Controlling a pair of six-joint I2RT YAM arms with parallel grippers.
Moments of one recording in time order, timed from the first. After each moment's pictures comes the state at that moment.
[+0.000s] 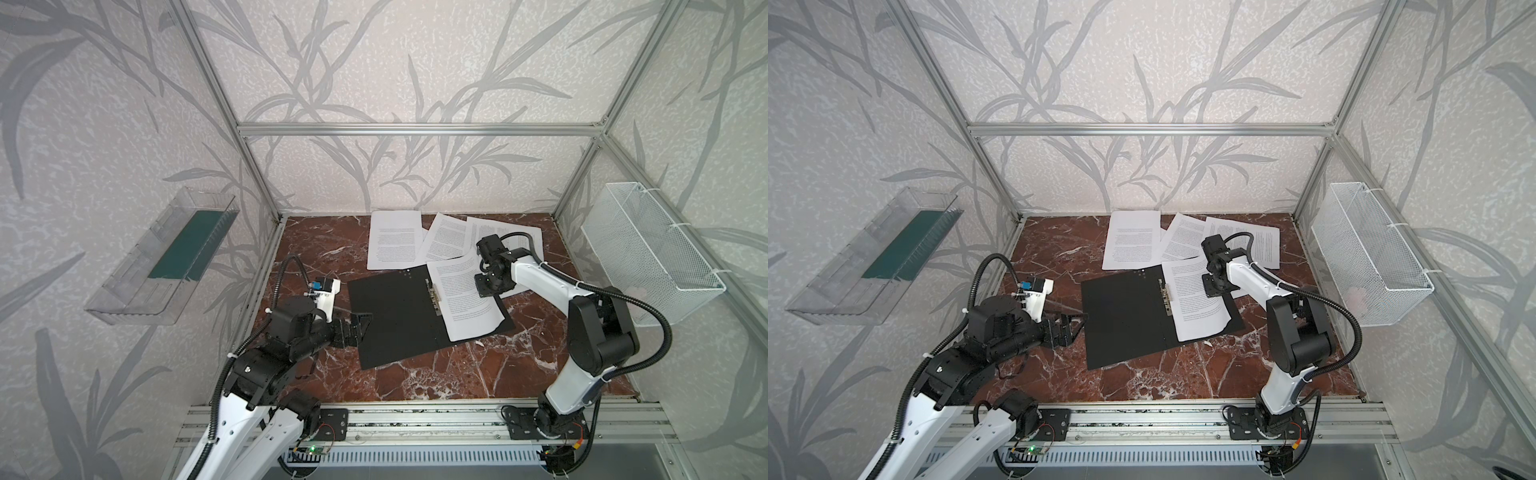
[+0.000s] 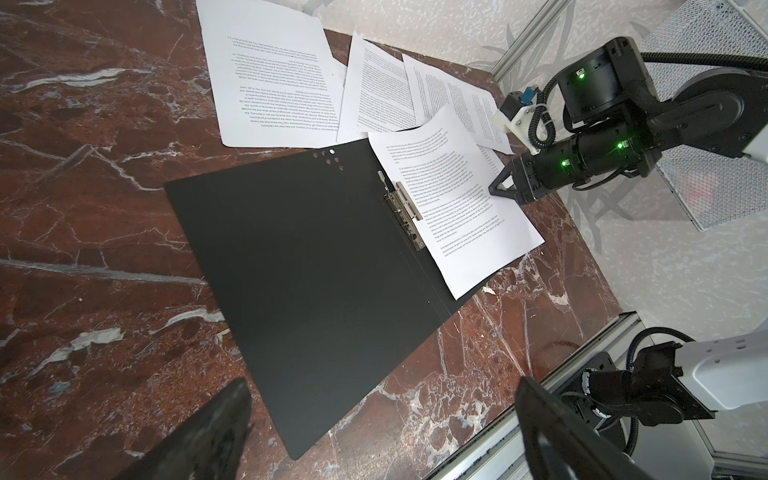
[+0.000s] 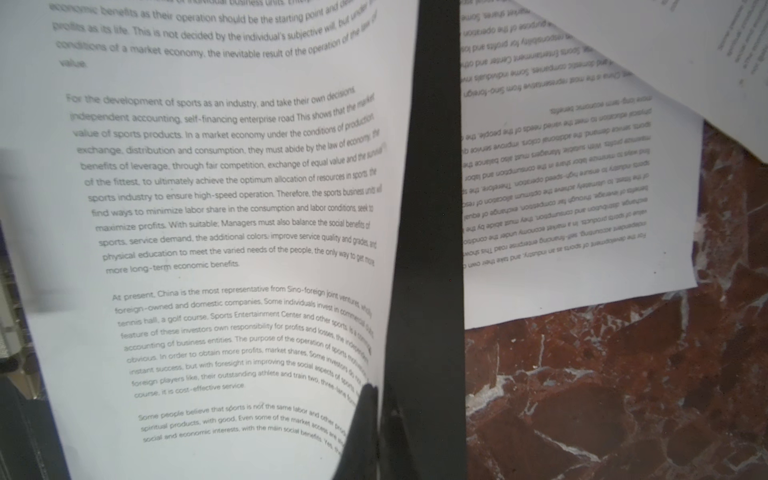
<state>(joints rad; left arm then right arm) -0.41 0.58 0.81 -0.80 0.24 -0.40 0.33 1.74 1.23 -0.78 0.13 0.13</state>
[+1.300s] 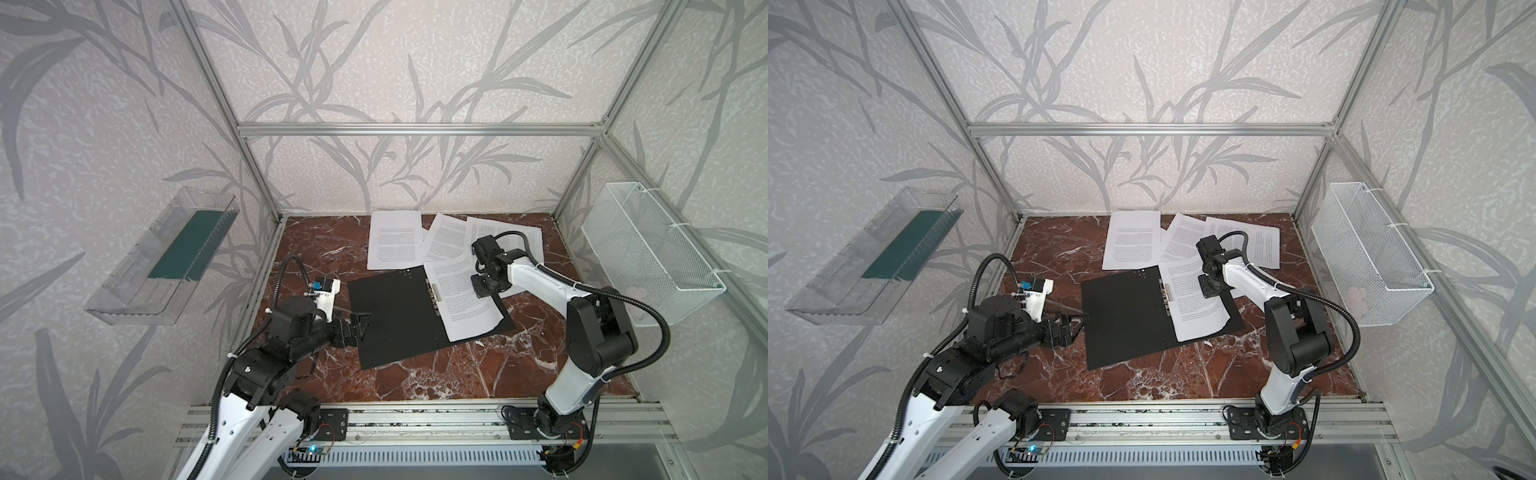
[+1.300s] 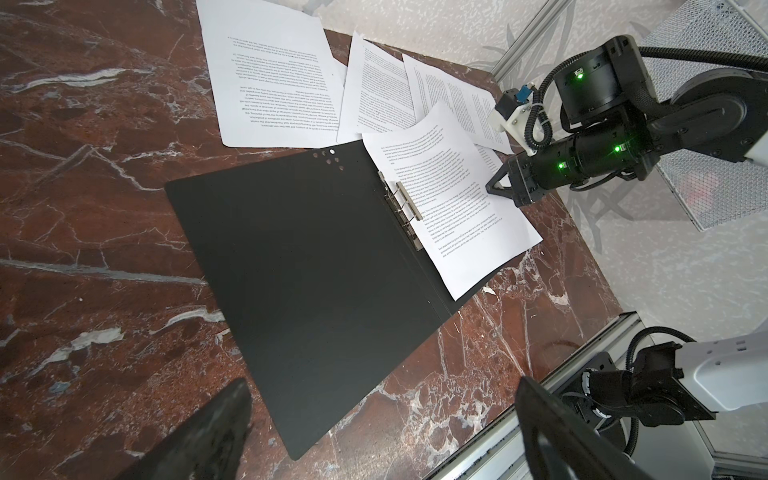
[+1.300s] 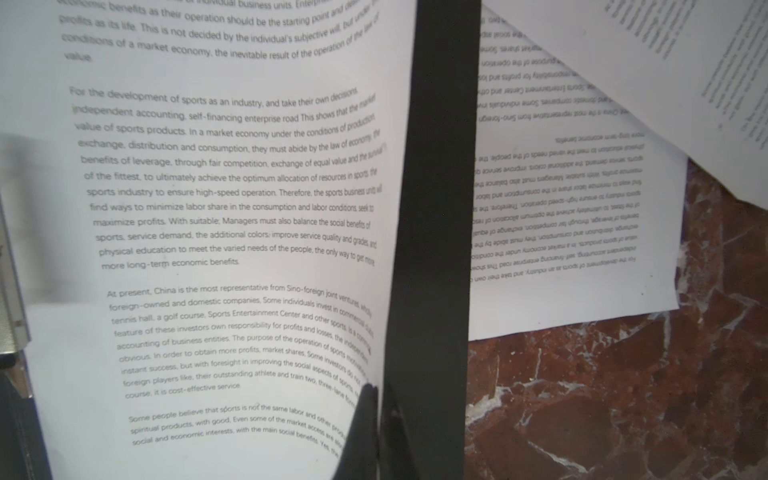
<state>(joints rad) -0.40 0.58 0.81 -0.80 0.24 -0.40 0.36 1.74 1.23 -0.76 0.18 0.10</state>
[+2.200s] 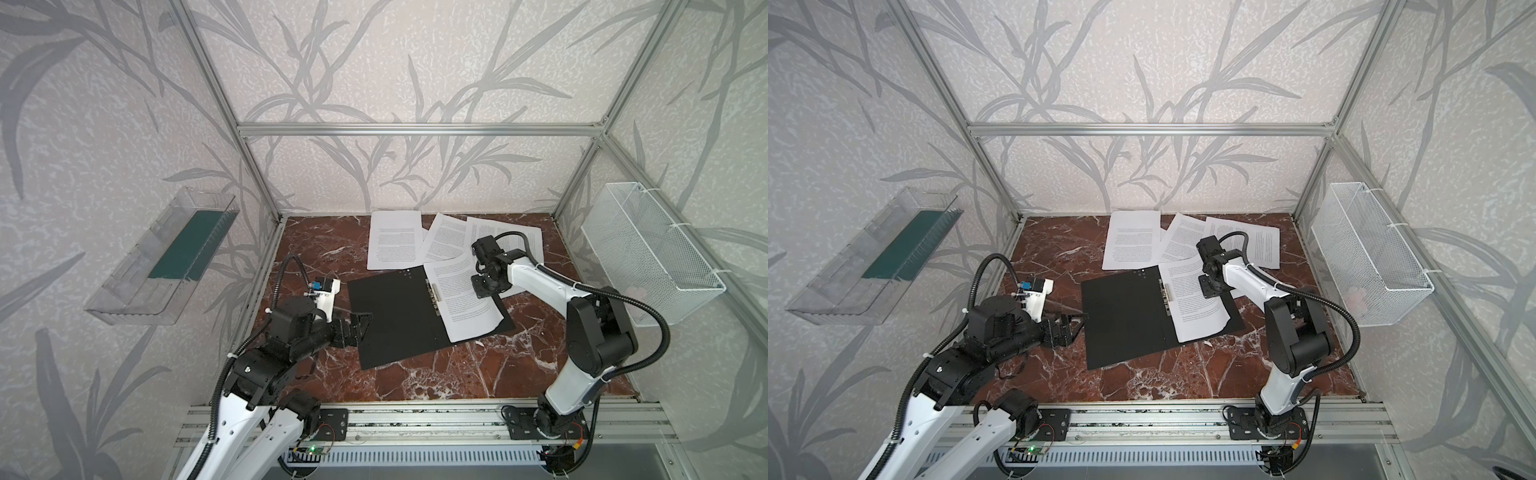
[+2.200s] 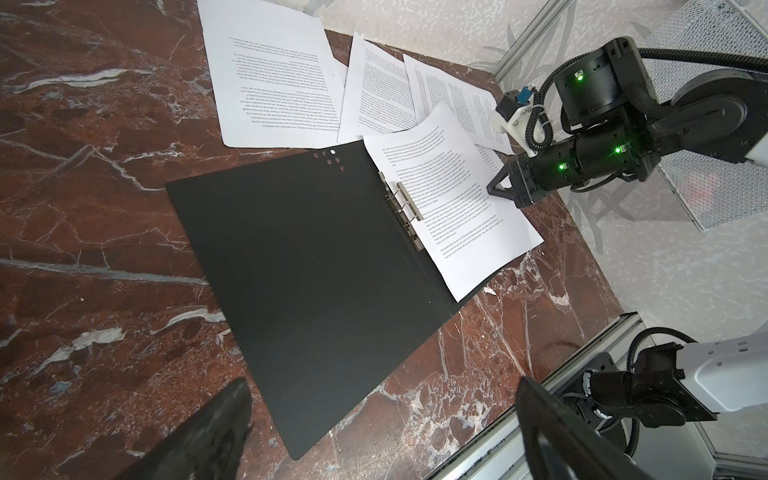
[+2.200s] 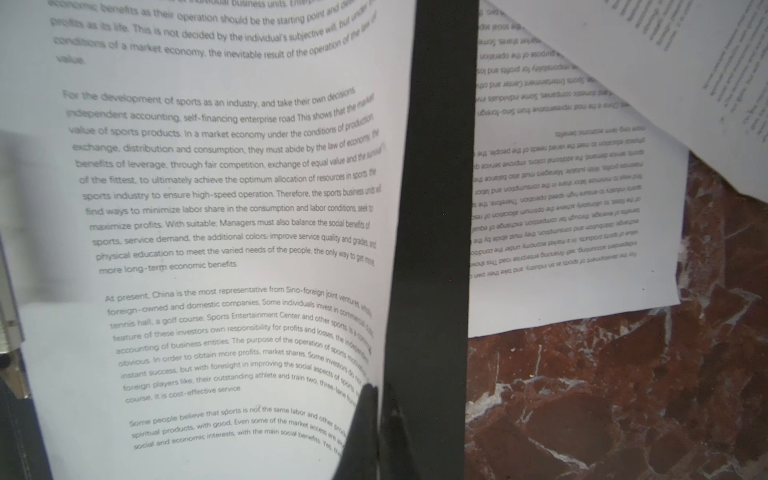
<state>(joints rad) -0.40 0.58 0.81 -0.80 0.23 -0.40 0.36 1.74 1.23 -0.76 0.17 0.10</state>
